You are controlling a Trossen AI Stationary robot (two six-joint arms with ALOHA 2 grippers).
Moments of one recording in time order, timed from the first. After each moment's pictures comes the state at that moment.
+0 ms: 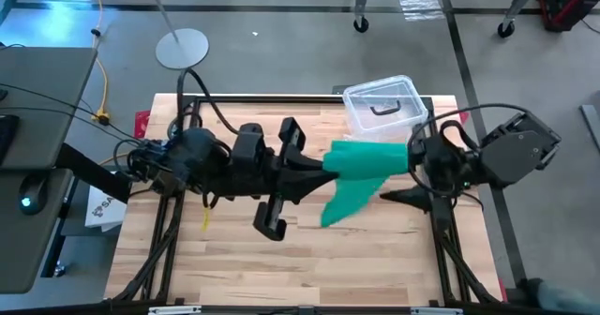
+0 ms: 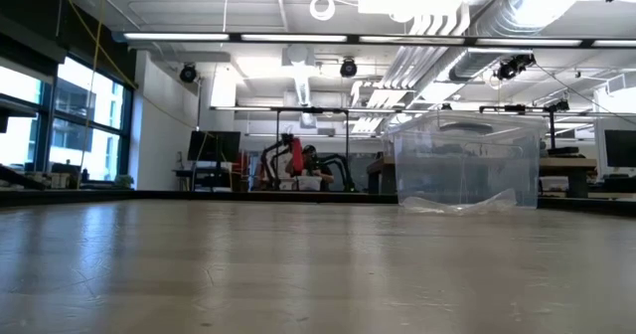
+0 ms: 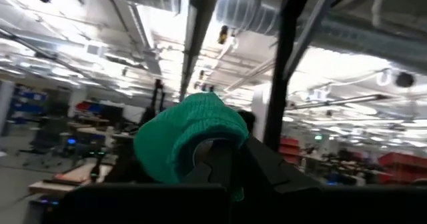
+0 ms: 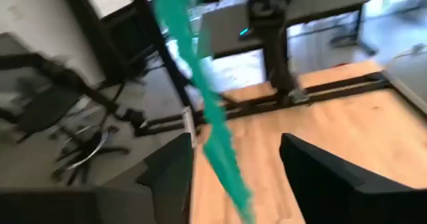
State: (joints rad) left arm -0.41 1.88 2.36 0.07 -0.31 -0.02; right arm 0.63 1.54 2.34 -1.18 0.49 0.47
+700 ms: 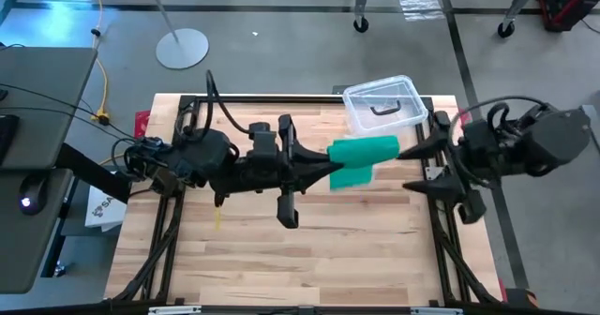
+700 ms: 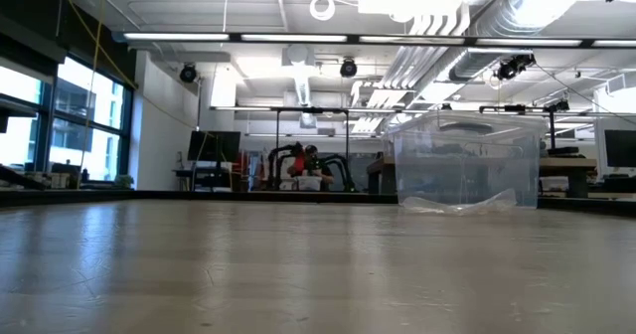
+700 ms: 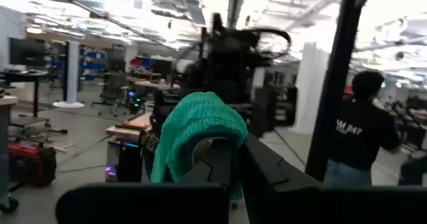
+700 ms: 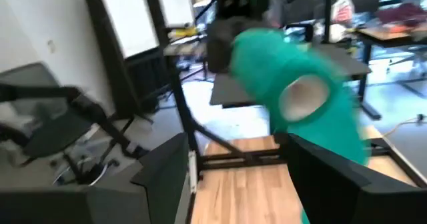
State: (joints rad) left arm -0.40 1.86 2.36 -0.21 -0.47 -0.02; right arm 0.70 1.47 2.34 -1.00 0.59 0.26
